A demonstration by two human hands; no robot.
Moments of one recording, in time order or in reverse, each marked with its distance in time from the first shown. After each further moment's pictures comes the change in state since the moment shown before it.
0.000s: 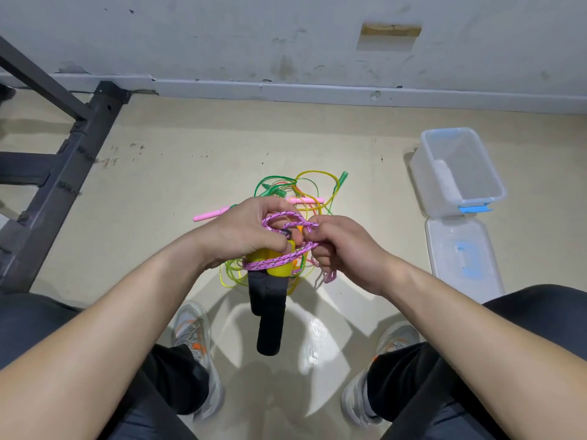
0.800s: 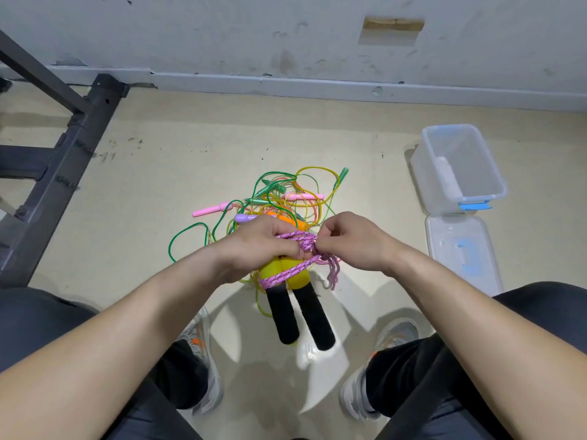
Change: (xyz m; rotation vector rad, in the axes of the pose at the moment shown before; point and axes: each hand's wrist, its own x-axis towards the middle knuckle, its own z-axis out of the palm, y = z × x) left_hand 0.002 -0.020 0.024 -0.036 -0.008 -0.156; right_hand 0.010 -0.002 -0.025 -0.792 0.111 0.040
